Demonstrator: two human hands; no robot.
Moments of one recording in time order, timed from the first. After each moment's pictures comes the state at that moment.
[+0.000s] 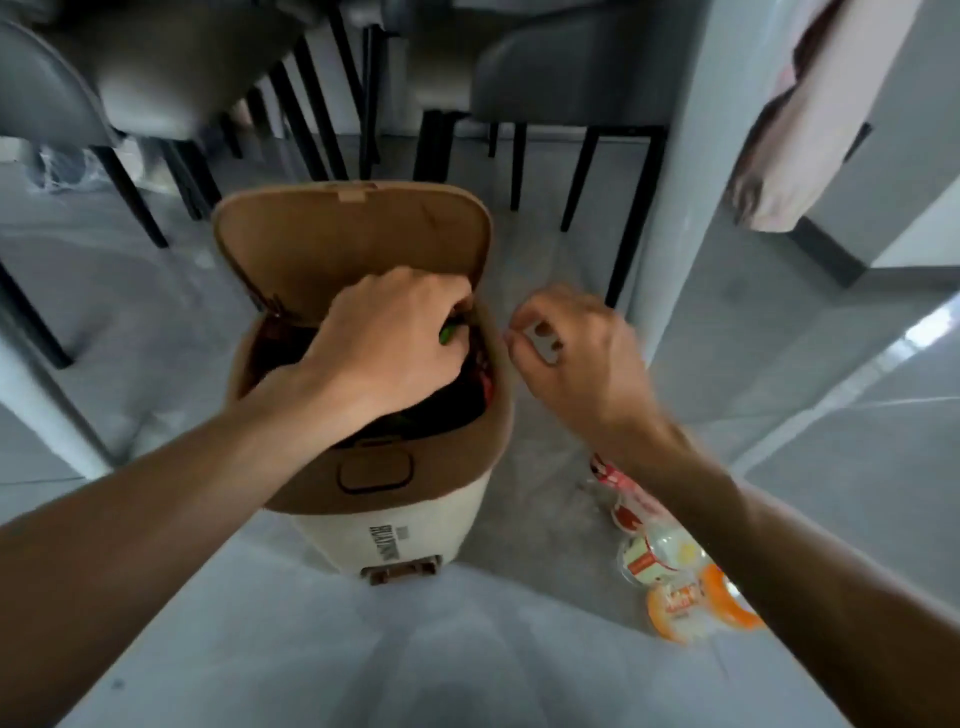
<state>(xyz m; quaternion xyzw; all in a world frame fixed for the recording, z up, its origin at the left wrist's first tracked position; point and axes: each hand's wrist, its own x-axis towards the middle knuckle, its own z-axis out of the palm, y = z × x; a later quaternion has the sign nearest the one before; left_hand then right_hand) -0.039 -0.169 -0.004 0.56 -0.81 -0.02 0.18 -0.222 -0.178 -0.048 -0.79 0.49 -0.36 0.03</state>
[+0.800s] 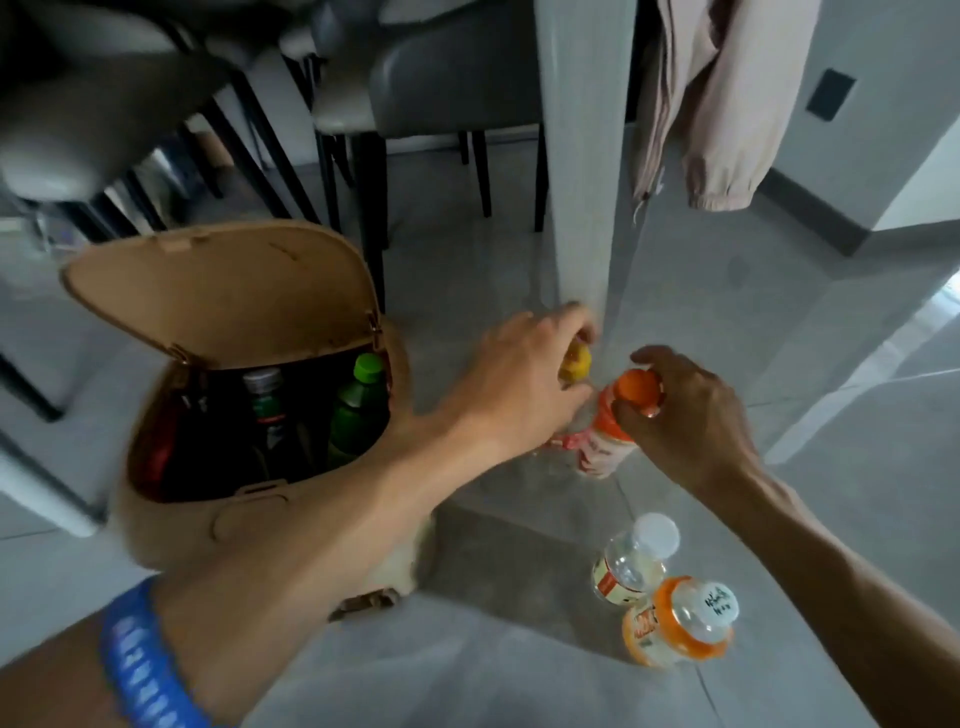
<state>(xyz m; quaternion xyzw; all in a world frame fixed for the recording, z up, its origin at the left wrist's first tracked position) -0.212 -0.185 -0.035 0.48 -0.83 -0.14 0.25 -0.392 -0.171 -0.092 -0.66 0.70 -0.26 0.12</state>
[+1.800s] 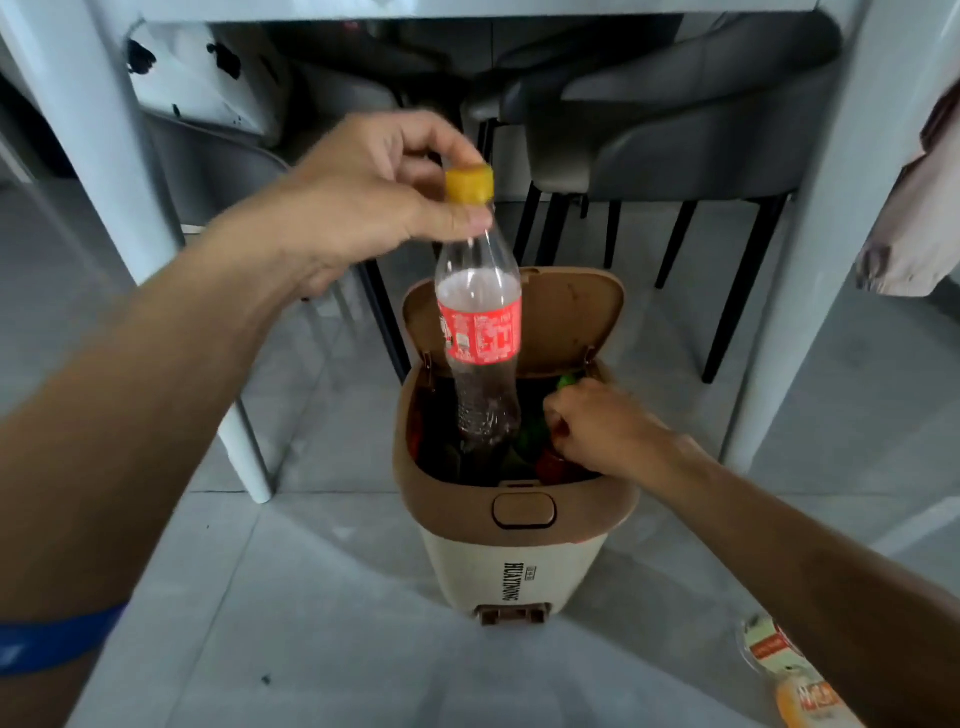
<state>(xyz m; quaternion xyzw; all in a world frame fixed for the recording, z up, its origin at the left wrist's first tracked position) 0.073 -0.168 0.122 0.52 -0.68 -0.32 0.41 -0.144 -0.204 -0.049 -0.85 0.52 0.00 0.11</state>
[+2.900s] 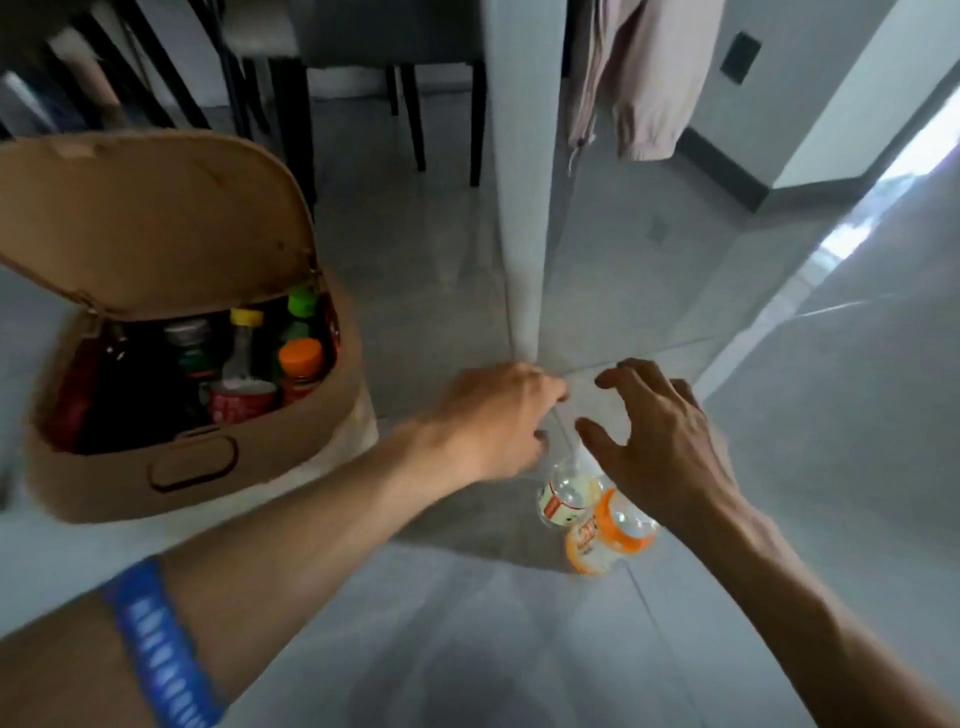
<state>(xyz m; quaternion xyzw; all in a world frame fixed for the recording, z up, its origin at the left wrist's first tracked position) -0.223 -0.144 -0.082 0.40 -0.90 -0.16 0.04 -0.388 -0.079 -0.100 -0.66 0.73 -0.18 0.08</state>
